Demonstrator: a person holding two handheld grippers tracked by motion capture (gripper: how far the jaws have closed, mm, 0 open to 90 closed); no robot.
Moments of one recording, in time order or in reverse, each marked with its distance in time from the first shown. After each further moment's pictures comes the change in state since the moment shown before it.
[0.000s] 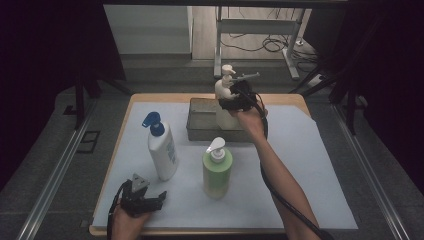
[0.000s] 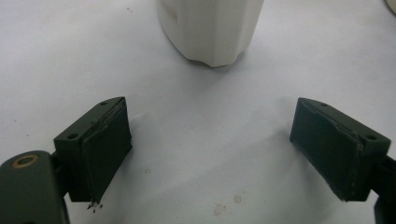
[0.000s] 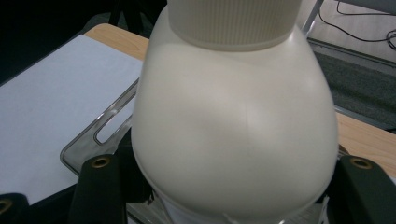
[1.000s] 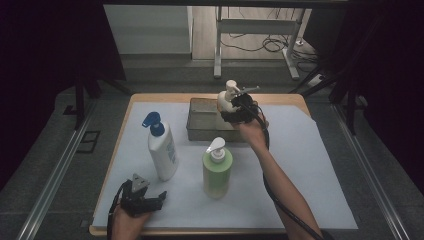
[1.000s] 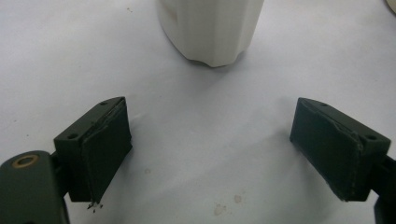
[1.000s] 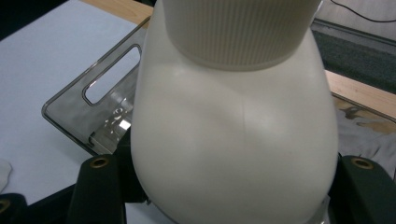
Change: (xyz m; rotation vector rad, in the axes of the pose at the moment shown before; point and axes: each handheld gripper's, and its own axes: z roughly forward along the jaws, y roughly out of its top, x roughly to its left) left arm 0.000 0.000 0.000 0.000 0.001 0.001; right arm -0.002 -0.038 0.012 0.051 0.008 -0.009
